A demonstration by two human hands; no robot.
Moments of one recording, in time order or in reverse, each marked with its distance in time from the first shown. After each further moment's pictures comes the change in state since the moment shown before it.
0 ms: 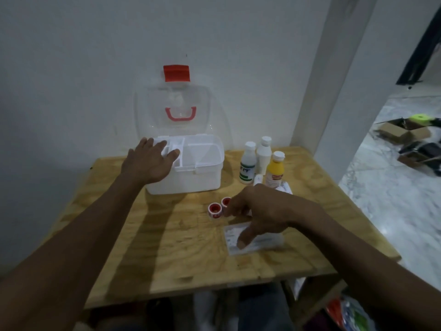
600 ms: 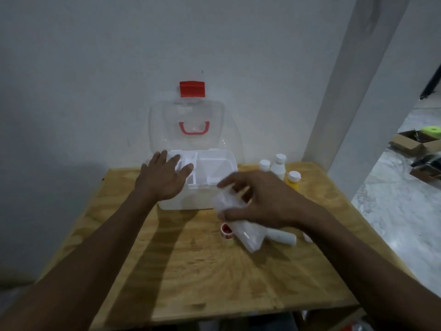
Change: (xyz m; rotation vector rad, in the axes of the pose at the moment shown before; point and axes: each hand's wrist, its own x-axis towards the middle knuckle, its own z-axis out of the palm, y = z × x) left_hand 0.004 -0.005 0.003 -0.024 -0.019 0.017; right_hand 0.019 -0.030 -0.037 0.161 0.410 -0.101
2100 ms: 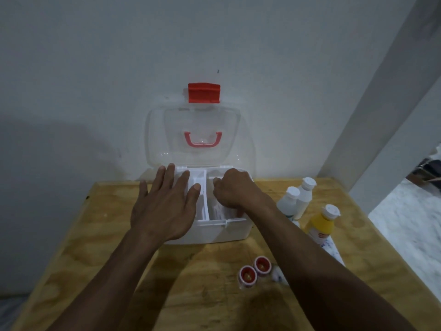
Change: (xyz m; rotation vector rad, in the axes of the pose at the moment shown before) left_hand 0.008 -0.004 0.004 -0.004 -0.010 0.054; right_hand 0.172 0.031 0.062 -0.096 -0.002 0.455
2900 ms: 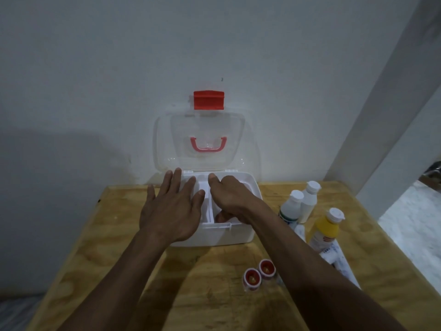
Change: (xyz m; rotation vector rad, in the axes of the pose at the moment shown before) left_hand 0.002 -0.001 0.003 0.054 -0.022 -0.002; right_hand -0.022 -0.020 -0.001 0.471 -0.150 0.057
